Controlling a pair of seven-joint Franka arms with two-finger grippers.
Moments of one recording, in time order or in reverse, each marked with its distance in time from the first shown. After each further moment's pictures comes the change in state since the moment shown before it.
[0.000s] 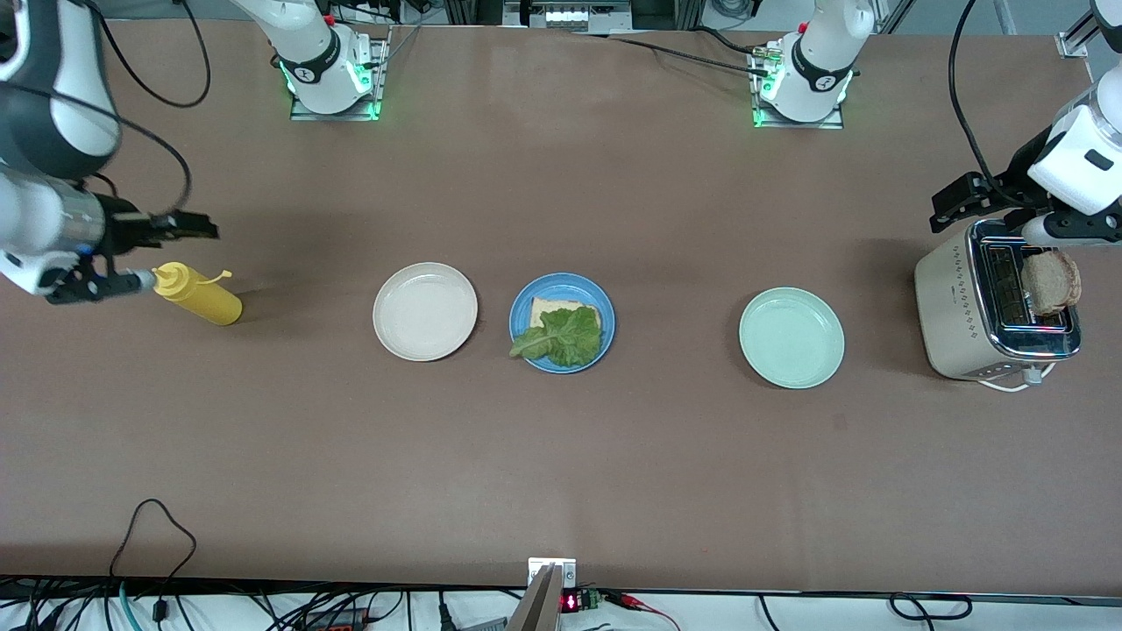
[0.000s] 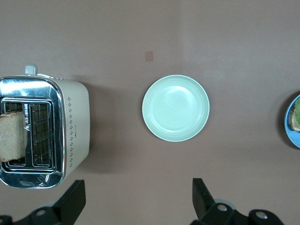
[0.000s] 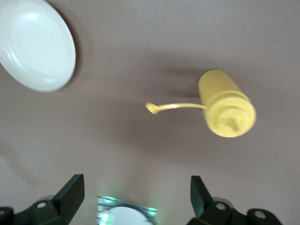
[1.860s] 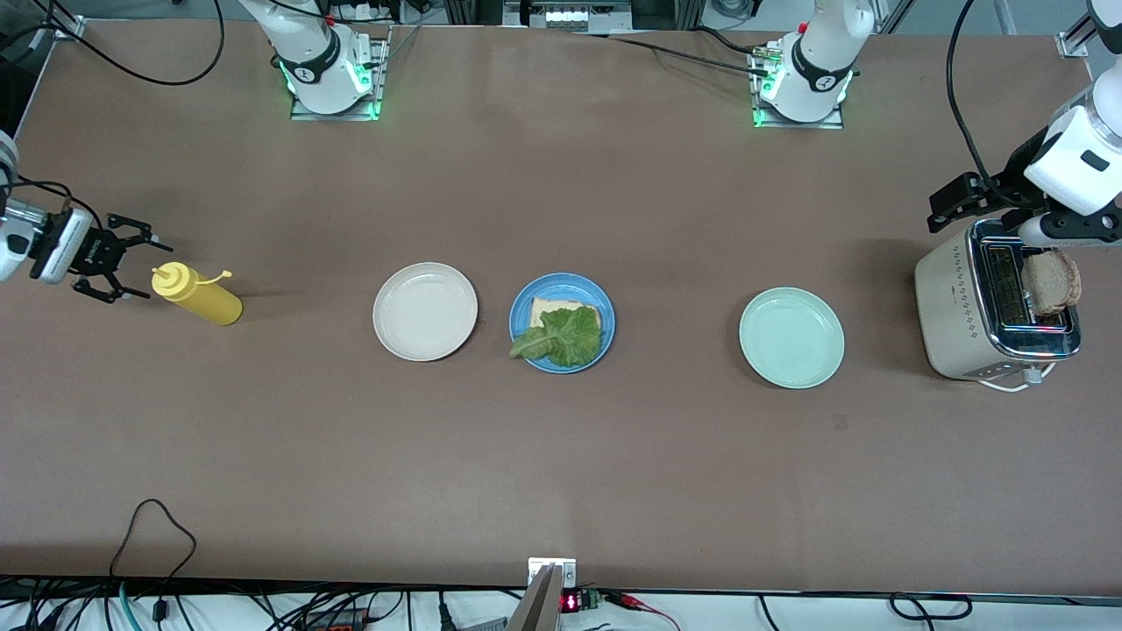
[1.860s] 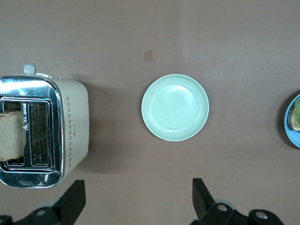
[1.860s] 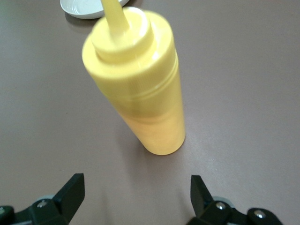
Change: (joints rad) left arm 0.000 0.000 -0.004 -0.003 0.000 0.000 -0.005; right arm -0.540 0.335 0.035 -0.172 0.596 0.387 -1.800
